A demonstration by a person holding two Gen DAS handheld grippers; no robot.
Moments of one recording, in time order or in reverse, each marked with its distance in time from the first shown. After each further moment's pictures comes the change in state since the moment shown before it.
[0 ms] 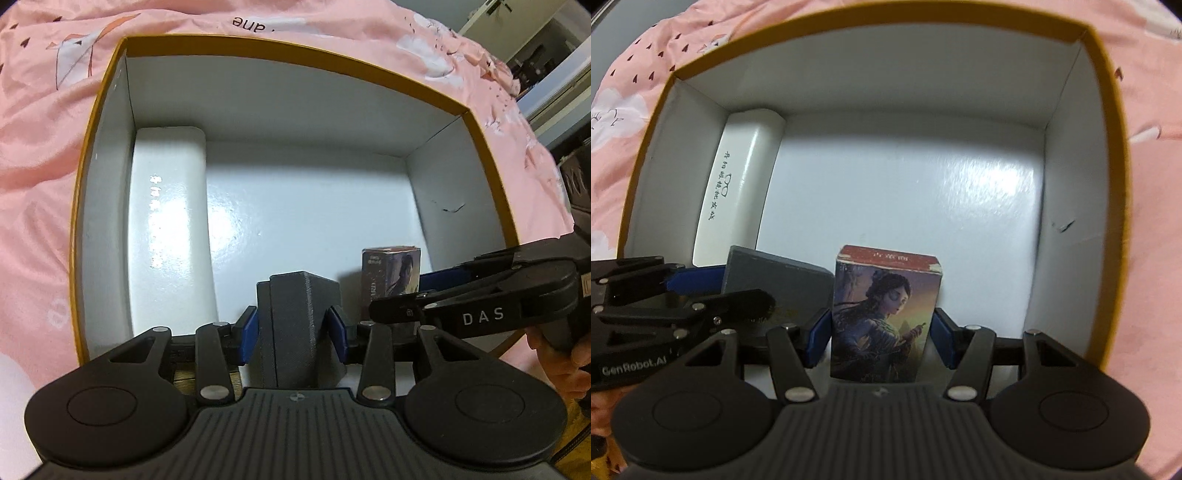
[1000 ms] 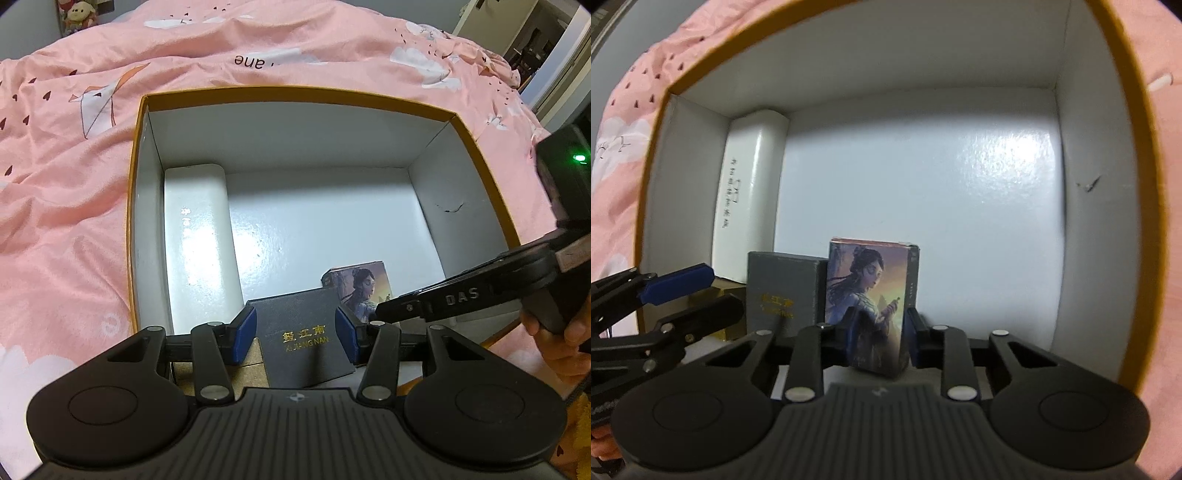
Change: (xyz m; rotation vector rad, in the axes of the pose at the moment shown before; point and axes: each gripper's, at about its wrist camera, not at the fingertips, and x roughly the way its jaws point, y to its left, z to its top) left arm -0.035 -0.013 -0.006 0.079 -0.081 0.099; right arm -0.003 -0.004 -0.015 0.096 -0.005 0.104
